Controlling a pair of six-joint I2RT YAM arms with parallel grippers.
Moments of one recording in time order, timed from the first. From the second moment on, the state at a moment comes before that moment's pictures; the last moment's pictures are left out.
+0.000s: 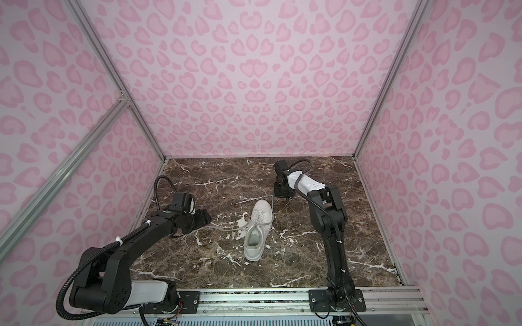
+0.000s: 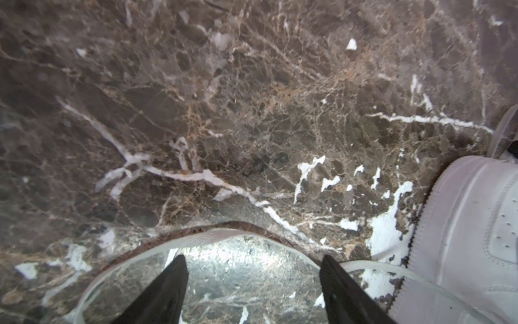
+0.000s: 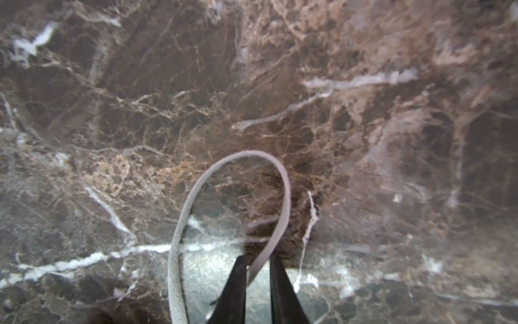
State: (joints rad) left arm -0.18 1.36 0.73 -0.48 0.13 -0.55; right arm 0.38 2.21 1.70 -0.75 0.03 0.45
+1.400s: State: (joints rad) left arm -0.20 1.52 0.75 -0.39 0.16 -0.56; right arm 0.90 1.83 1.99 -0.66 0.15 0.29
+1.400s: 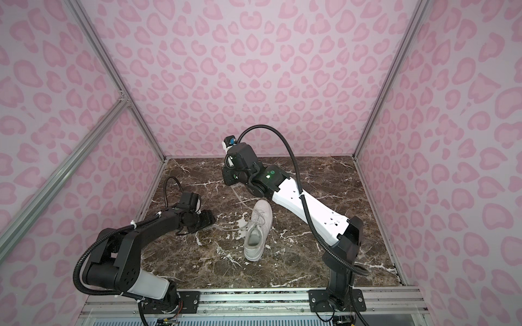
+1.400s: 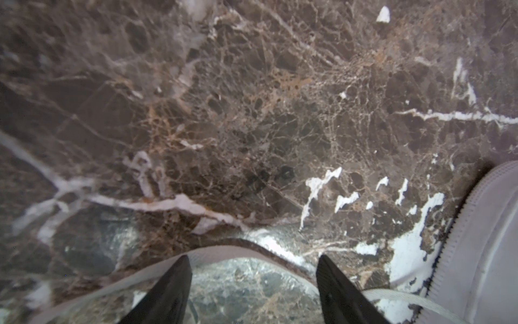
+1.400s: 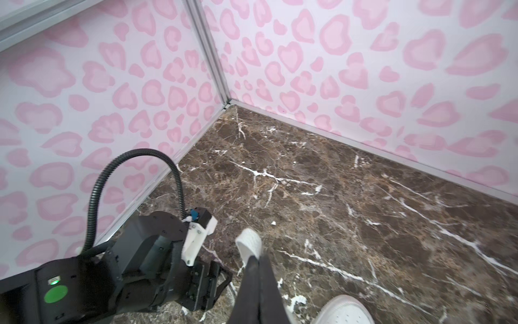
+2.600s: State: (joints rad) left arm -0.23 1.50 0.81 -0.51 0.05 -0.54; right arm 0.76 2.17 2.11 -0.82 -0.01 0.38
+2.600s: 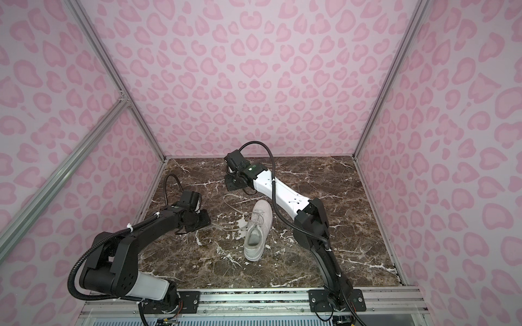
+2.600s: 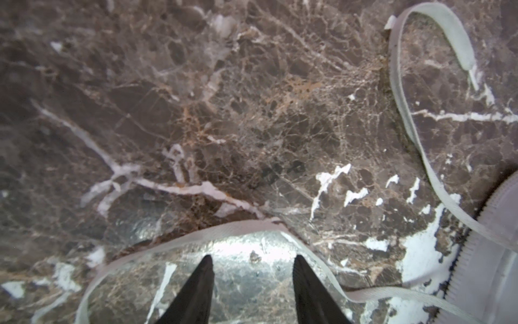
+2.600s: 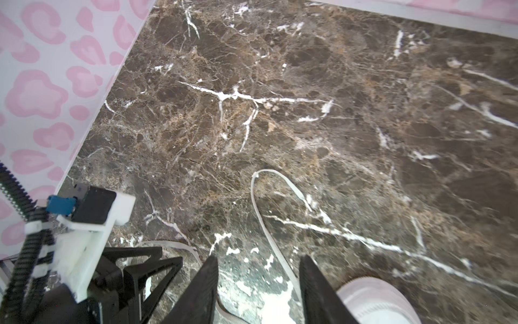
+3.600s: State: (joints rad) left arm -0.40 1.71 1.01 -0.63 -0.14 -0.49; right arm 0.63 1.85 1.66 -0.74 0.00 0.37
